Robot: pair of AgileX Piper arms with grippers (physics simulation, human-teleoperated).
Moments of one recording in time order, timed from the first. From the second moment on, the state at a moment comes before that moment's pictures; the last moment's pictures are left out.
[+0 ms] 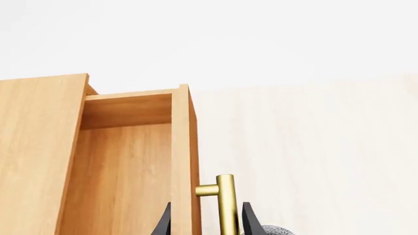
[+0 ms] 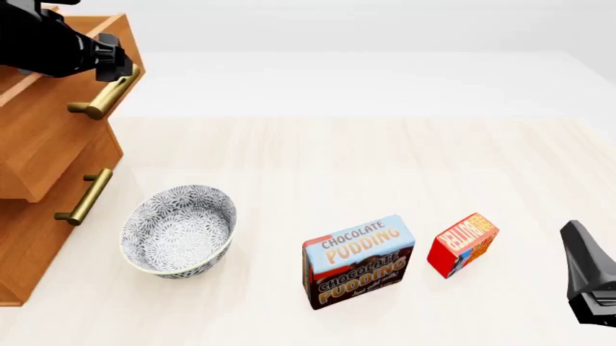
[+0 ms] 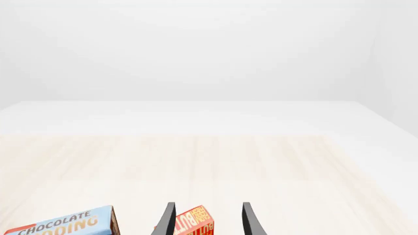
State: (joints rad) left arm -0.04 1.39 -1.26 0.58 0.04; right arm 0.00 0.00 0.00 0.00 0.00
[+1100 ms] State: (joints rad) left arm -0.09 1.39 -1.26 0.56 -0.05; right arm 0.00 0.00 0.00 0.00 0.00
